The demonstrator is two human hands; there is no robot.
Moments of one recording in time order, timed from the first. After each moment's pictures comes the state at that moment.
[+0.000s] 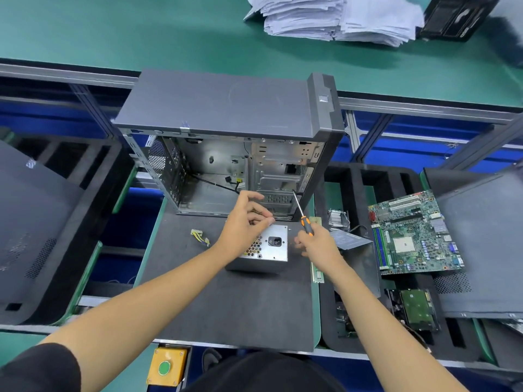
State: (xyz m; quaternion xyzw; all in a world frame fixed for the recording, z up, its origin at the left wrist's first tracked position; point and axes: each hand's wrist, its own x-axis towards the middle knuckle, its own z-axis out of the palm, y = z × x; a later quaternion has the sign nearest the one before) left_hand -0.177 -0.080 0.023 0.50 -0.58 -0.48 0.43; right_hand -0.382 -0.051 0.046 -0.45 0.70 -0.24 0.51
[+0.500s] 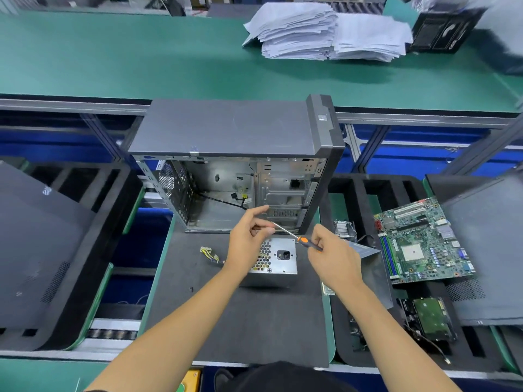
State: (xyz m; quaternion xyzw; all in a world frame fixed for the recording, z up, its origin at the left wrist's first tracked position) left_hand -0.178 -0.077 0.026 0.53 -0.53 -0.45 0.48; right_hand -0.378 -0.033 0.080 -0.65 0.72 -0.16 0.20
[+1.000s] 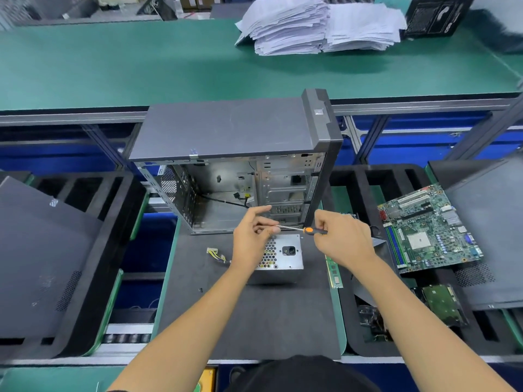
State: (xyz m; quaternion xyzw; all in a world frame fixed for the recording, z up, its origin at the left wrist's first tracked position) left_hand -0.178 -0.078 0.028 0.54 -0.52 -0.46 0.48; right_hand -0.388 -0.056 0.102 -0.71 0.68 -0.13 0.13
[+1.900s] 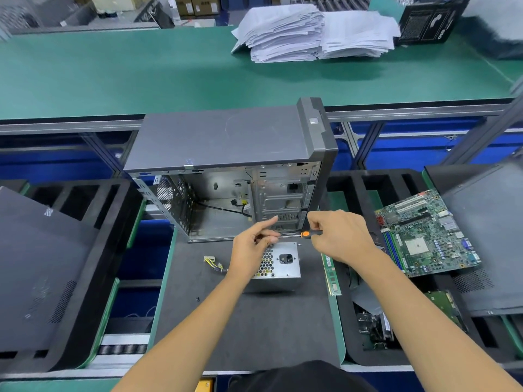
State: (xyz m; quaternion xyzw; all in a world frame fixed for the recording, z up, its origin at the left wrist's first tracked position) left_hand -0.178 -0.078 0.028 0.52 -0.55 -0.48 0.44; right_hand -0.392 -0.077 0.128 -0.76 0.63 -0.05 0.12
